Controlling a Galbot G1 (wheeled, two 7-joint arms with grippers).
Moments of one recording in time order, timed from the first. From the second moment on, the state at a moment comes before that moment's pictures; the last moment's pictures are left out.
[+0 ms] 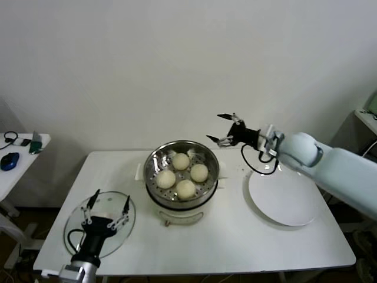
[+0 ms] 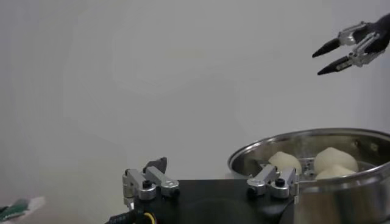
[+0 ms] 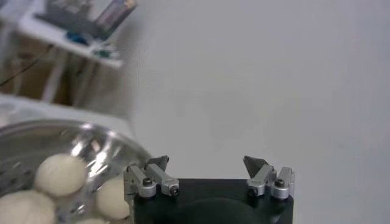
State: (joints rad) left arm 1.74 -1.34 -0.63 -2.20 0.00 -0.06 0.02; right arm 0.05 0.59 -0.80 1.62 0.76 0.05 -0.17
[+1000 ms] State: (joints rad) left arm 1.71 -1.31 -0.68 -2.07 0.91 0.10 -0.01; right arm -1.41 1.09 0.59 1.89 0.44 0.16 -0.16
